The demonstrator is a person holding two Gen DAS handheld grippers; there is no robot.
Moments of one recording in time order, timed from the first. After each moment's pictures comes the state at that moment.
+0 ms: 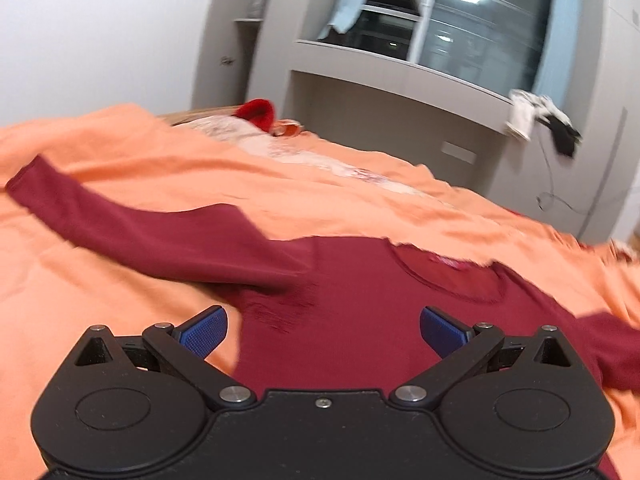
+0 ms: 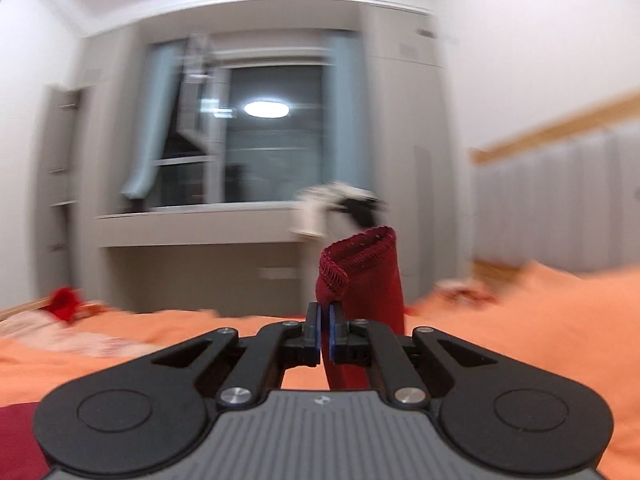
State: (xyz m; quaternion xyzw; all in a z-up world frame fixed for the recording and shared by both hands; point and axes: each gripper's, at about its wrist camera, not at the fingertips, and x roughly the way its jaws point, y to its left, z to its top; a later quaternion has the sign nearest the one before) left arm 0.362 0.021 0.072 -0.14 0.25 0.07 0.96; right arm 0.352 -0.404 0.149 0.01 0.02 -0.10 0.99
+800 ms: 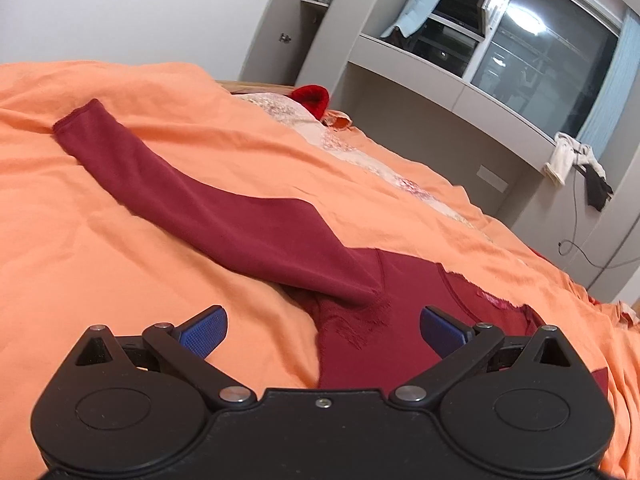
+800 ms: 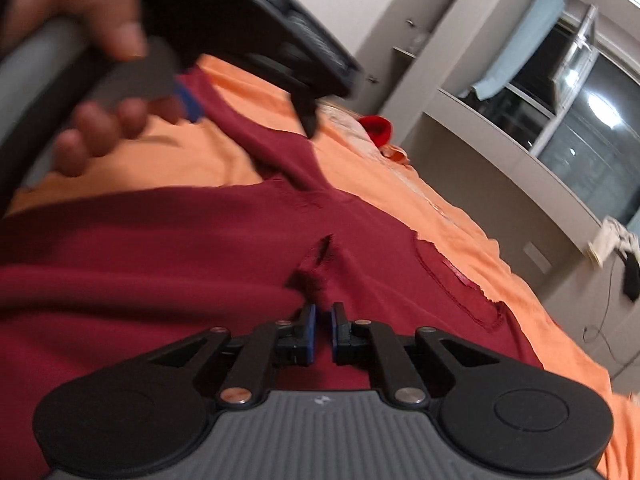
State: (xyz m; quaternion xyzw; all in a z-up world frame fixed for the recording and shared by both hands) left arm 0.353 0.084 0.069 -0.22 0.26 0.10 0.93; right arm 0.312 -0.070 -0.001 -0.33 0.18 0.24 0.89
